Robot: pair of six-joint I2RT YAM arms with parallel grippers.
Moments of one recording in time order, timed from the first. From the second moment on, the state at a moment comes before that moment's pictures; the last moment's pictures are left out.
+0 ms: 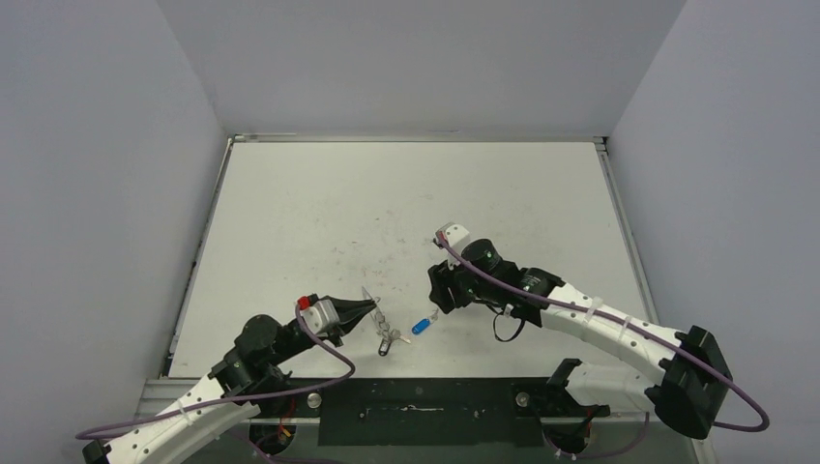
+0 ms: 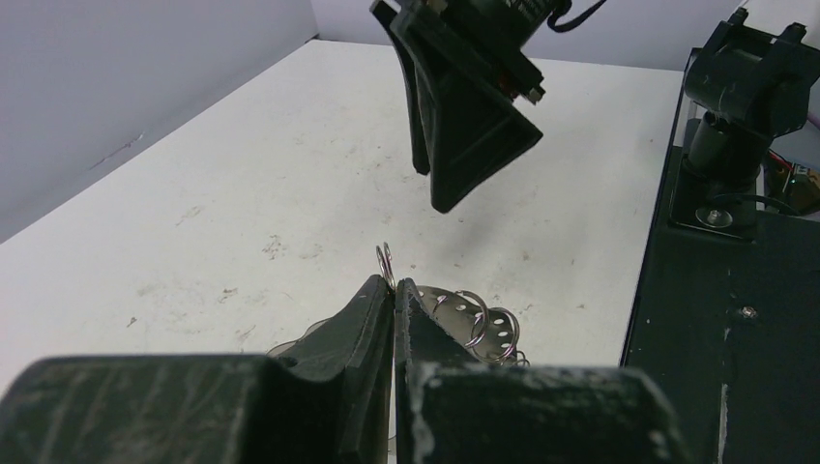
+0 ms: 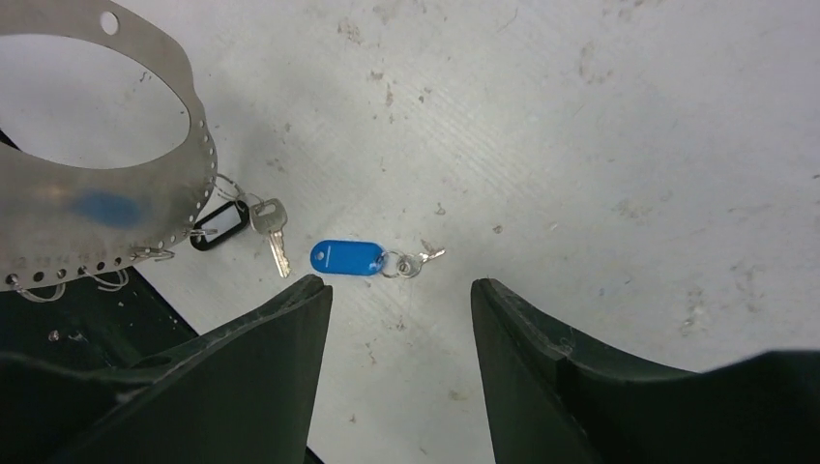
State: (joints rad) left arm -0.88 0.22 0.17 0.15 0.20 0.07; right arm 0.86 1.12 0.80 -0.37 -0.02 0.17
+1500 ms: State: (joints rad) left arm -0.88 0.25 0.18 0.13 0.20 0.07; right arm 0.93 1.61 0.94 -0.31 0.04 0.35
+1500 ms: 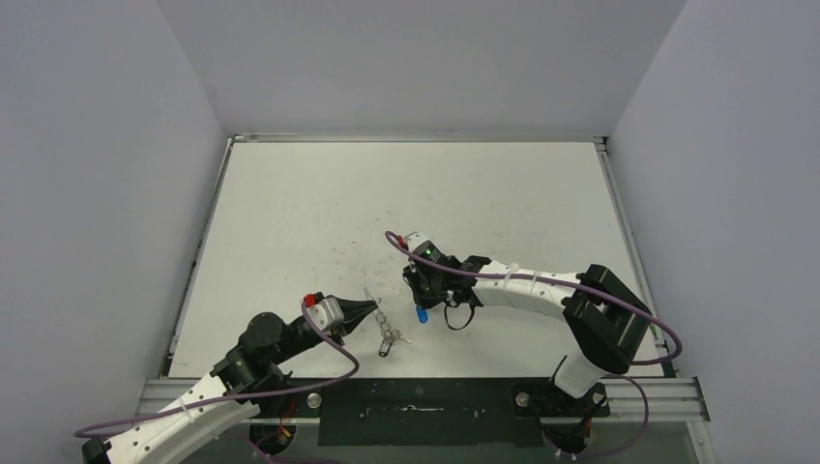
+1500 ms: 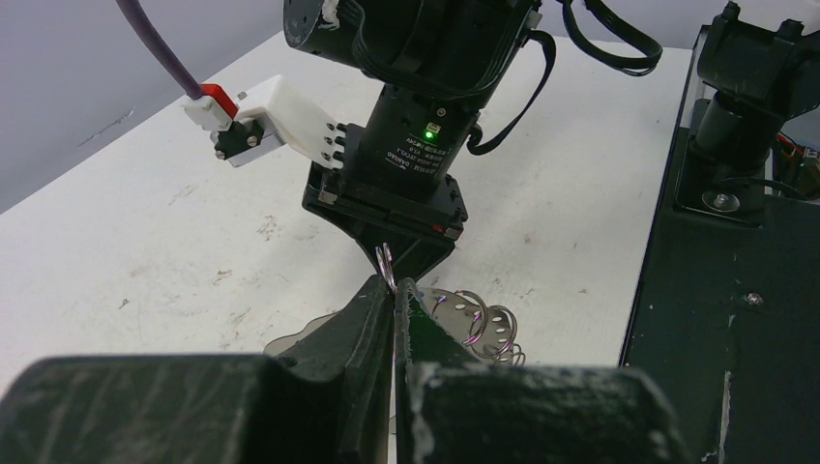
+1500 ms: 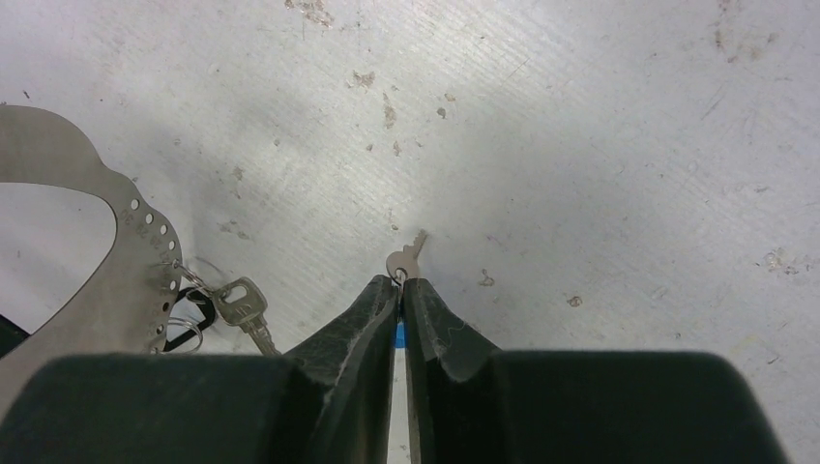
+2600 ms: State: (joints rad) left arm -0.88 0.23 0.18 0.13 0.20 0.07; right arm 1.03 1.67 1.01 -0.37 0.15 0.25
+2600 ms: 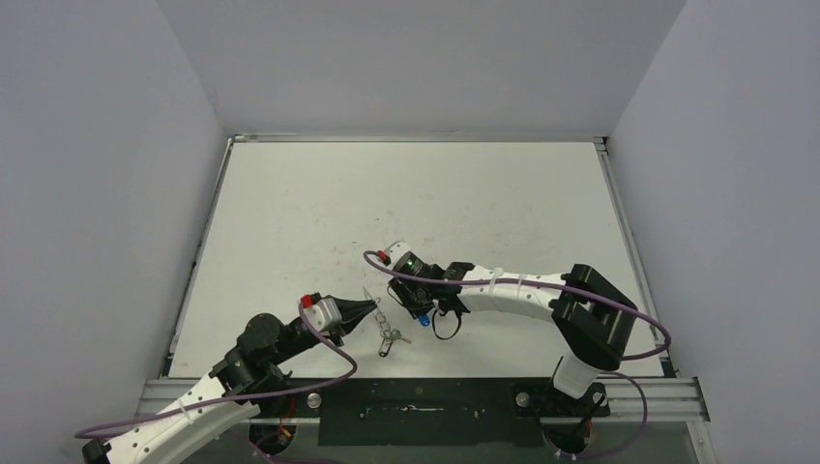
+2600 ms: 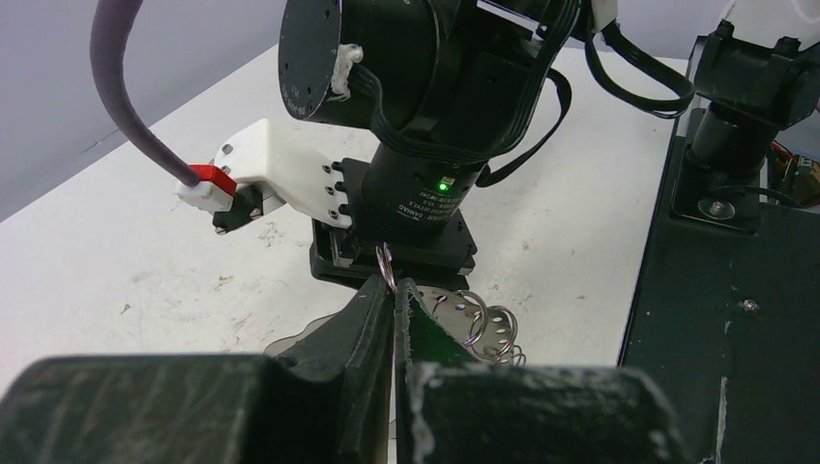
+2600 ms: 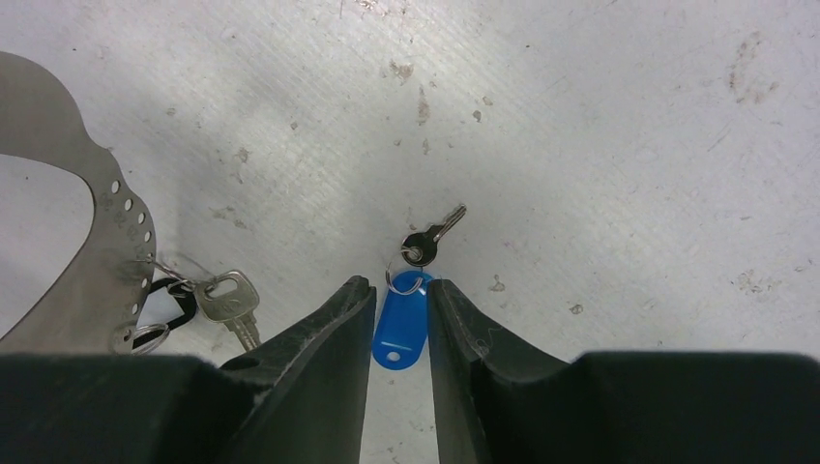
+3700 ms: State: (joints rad) left arm -0.88 0.23 0.18 0.13 0.19 0.06; right arm 1.04 1.76 1.06 -0.42 0.19 0.20
